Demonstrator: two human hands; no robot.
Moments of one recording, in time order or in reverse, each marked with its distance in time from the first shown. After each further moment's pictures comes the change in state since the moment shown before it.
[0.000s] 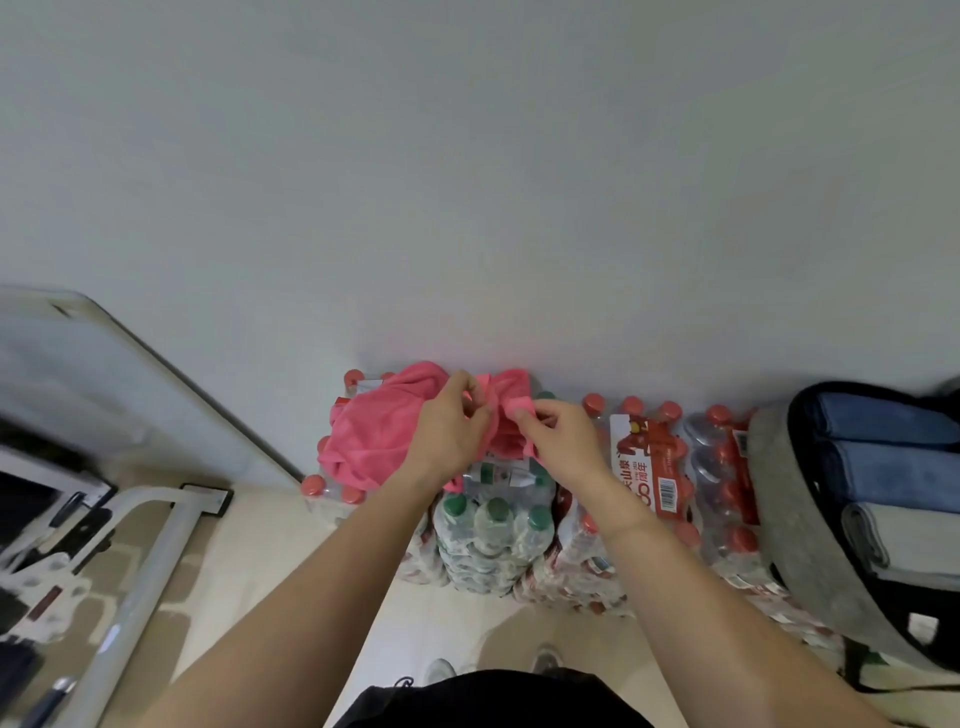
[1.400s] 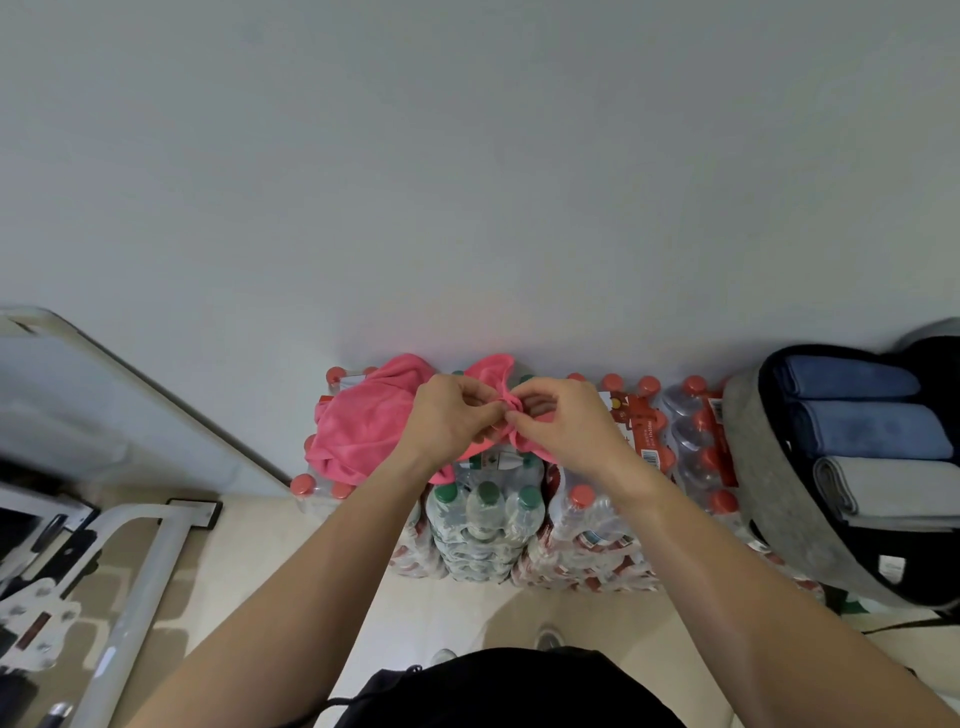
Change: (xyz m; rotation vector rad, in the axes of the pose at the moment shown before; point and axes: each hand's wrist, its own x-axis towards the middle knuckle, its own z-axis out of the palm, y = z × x) left_hand -0.011 0.027 -0.006 -0.143 -0.232 0.007; right_hand -0.020 -0.011 -0.031 -0.090 -0.084 -0.198
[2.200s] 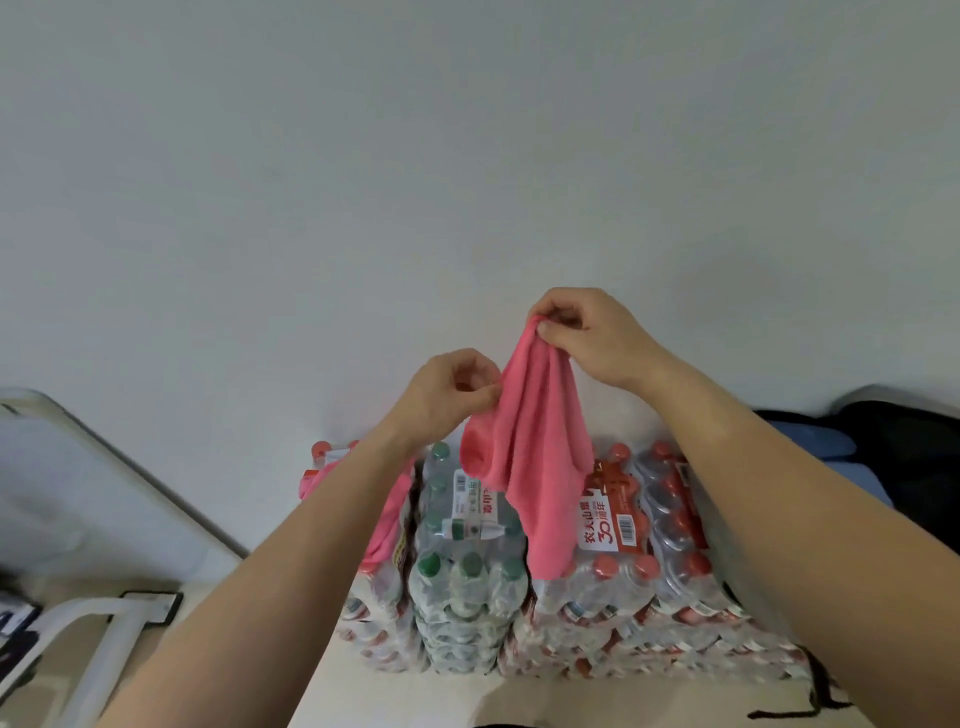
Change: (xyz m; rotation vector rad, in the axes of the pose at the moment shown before) left_hand 0.046 0.072 -0.038 -0.009 -0.101 0.296; right_hand 0.068 -0.097 -0.125 -0.142 0.057 -0.230
